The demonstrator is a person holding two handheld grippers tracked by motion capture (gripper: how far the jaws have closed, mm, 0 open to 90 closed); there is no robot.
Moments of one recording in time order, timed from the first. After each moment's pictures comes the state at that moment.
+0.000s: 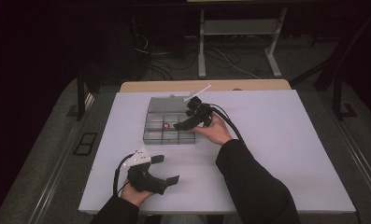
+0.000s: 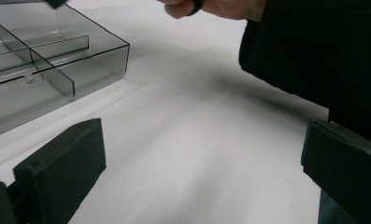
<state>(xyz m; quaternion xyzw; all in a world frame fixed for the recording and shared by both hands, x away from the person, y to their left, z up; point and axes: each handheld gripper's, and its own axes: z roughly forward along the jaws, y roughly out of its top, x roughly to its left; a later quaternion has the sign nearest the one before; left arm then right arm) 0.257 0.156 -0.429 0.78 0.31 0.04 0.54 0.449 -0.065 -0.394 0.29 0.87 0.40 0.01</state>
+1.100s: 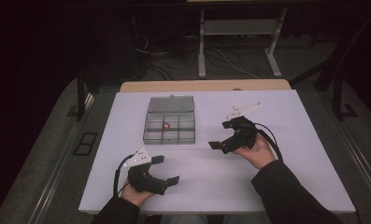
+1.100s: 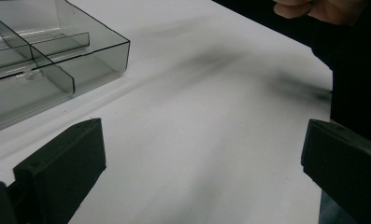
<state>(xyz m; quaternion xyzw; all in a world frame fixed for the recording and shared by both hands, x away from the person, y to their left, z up) 0.256 0.156 -0.430 0.78 0.32 0.04 0.53 0.350 -0.176 -0.368 0.30 0.85 0.43 0.05</state>
